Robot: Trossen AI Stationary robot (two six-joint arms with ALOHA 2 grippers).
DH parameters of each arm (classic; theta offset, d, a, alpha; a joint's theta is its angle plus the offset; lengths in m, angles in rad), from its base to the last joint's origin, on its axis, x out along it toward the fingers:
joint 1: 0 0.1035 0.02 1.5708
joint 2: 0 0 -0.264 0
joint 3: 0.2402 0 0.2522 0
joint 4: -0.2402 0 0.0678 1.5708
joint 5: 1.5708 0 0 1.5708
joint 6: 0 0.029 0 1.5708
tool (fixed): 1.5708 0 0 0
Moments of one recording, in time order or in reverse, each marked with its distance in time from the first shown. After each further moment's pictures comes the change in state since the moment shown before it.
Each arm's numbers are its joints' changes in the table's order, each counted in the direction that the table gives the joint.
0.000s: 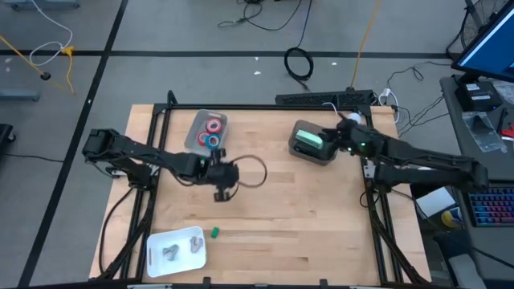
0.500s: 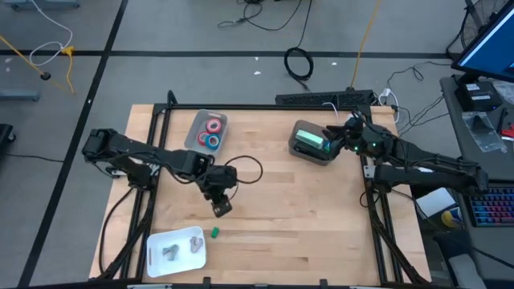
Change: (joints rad) left arm -0.020 0.001 0.116 -0.164 0.648 -0.629; right arm 0.000 0.114 0.000 0.004 -0.001 -0.009
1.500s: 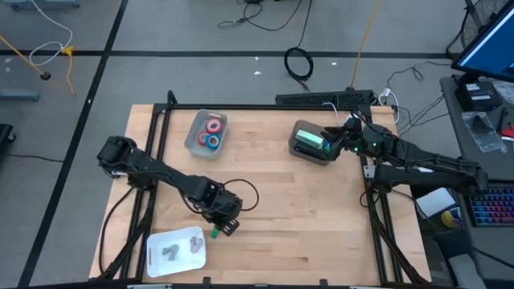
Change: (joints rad) left arm -0.171 -0.185 -0.002 0.047 0.012 -0.522; right arm 0.000 0.000 0.001 0.013 -0.054 -0.045
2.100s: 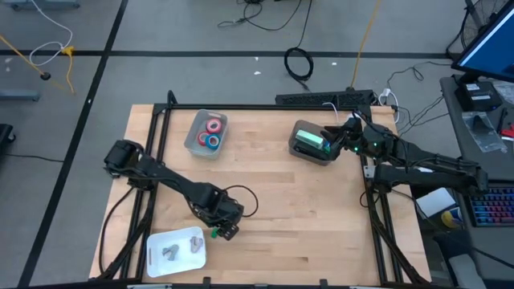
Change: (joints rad) left arm -0.025 -0.084 -0.019 0.008 0.043 -0.033; right arm 0.000 0.000 0.000 0.022 0.000 -0.007
